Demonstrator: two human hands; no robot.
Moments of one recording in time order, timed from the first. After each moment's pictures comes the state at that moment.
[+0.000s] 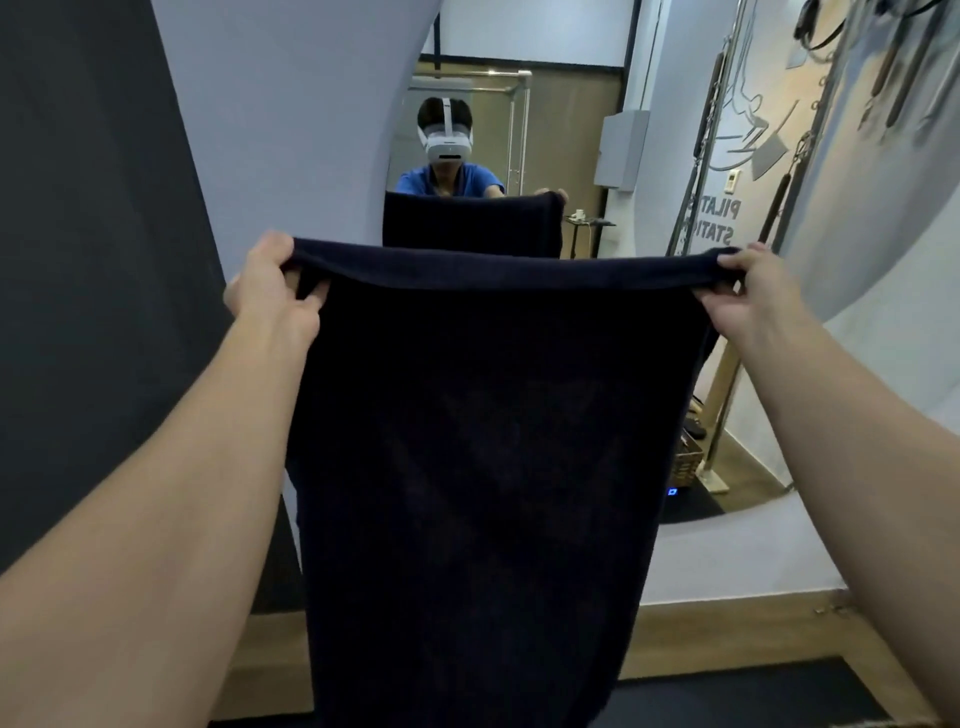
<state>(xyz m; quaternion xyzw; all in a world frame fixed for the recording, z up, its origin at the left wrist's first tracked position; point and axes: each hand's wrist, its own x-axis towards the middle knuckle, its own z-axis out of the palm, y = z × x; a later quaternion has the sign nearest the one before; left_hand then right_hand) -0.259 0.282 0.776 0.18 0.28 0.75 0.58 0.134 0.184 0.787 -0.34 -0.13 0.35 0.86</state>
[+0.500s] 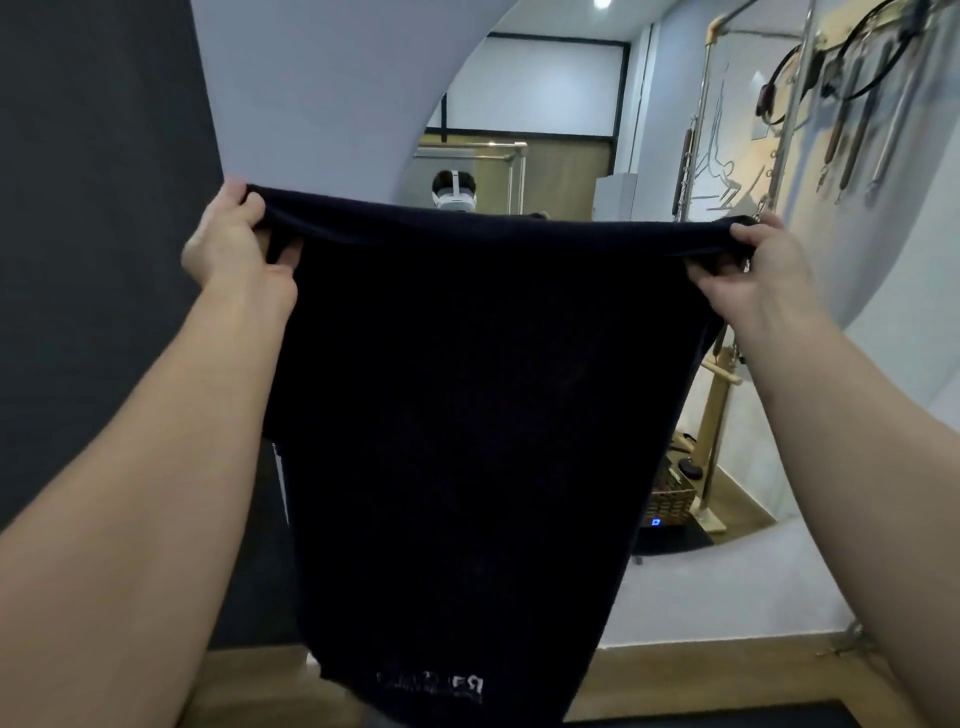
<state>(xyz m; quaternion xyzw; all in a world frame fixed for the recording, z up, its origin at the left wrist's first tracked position) -0.268 0.166 0.862 0.24 0.21 0.80 0.51 0.132 0.085 0.861 -0.24 -0.18 0.34 0.89</state>
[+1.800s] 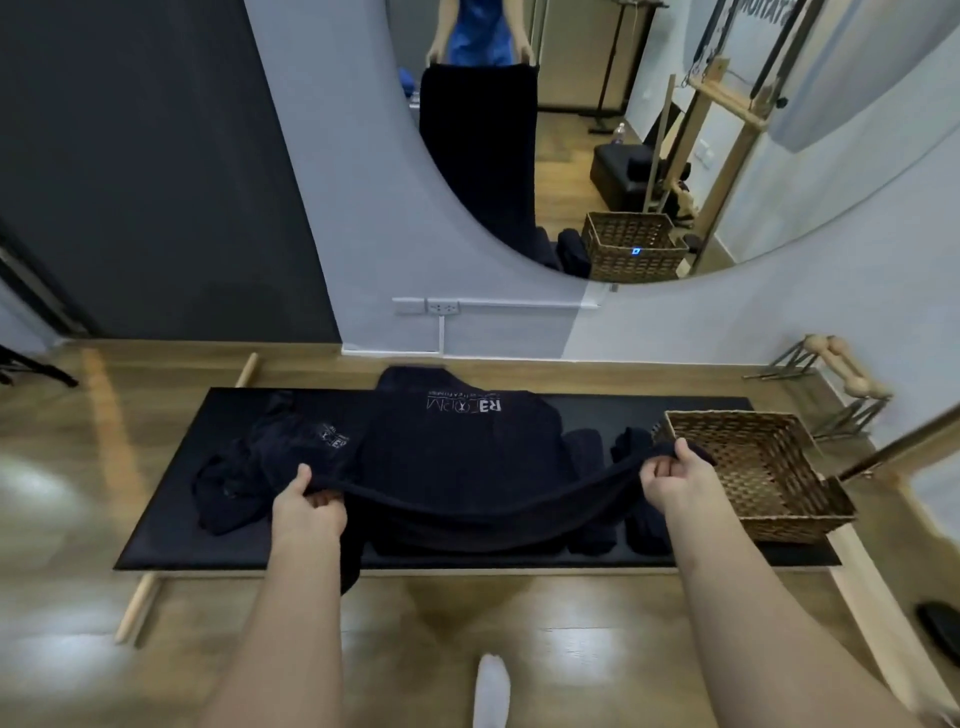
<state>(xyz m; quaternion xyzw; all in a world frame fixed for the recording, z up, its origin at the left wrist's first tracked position) -0.326 -0.260 0.381 -0.18 0.48 0.61 0.60 0.058 -0.320 0.397 -0.41 0.28 0.44 0.75</state>
